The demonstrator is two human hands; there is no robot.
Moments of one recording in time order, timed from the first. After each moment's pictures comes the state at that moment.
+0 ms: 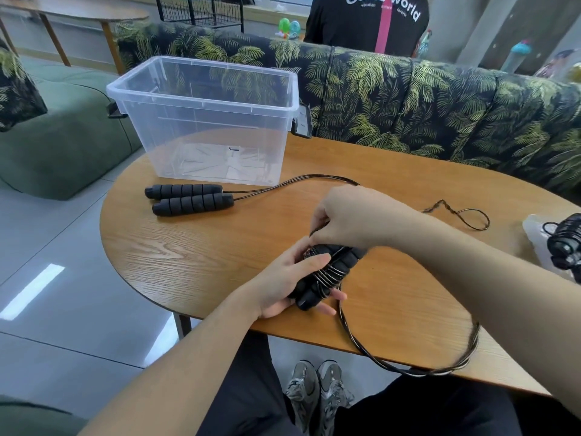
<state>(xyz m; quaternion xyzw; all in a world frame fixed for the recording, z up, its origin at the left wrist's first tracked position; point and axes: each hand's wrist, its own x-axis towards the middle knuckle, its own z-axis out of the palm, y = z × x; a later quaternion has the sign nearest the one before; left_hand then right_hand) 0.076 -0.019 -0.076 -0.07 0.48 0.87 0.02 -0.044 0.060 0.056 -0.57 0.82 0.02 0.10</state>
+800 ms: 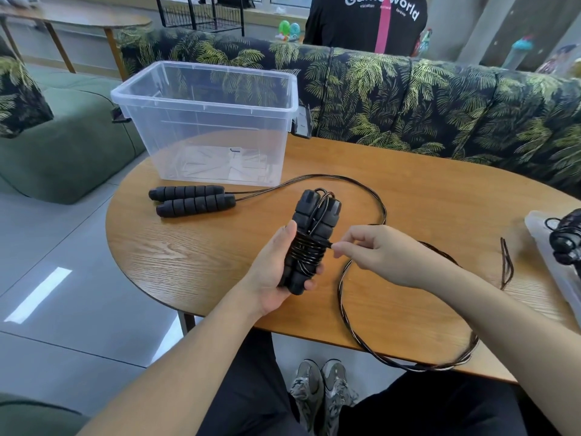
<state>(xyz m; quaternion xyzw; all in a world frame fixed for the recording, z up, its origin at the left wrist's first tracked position) 0.075 -0.022 -0.076 -0.13 0.43 0.89 -0.11 -0.059 0.127 0.010 -0.49 0.82 -0.21 0.22</state>
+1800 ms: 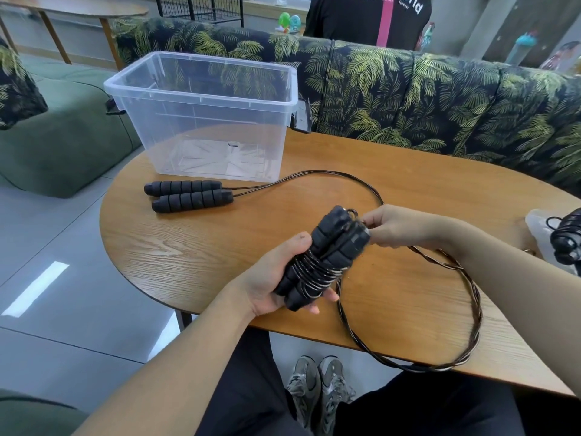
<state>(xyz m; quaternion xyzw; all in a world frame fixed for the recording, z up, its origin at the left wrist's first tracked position) 0.081 -0.025 -0.074 -0.02 0.46 0.89 0.05 -0.132 0.111 0.008 -0.49 0.76 -0.18 0.39</state>
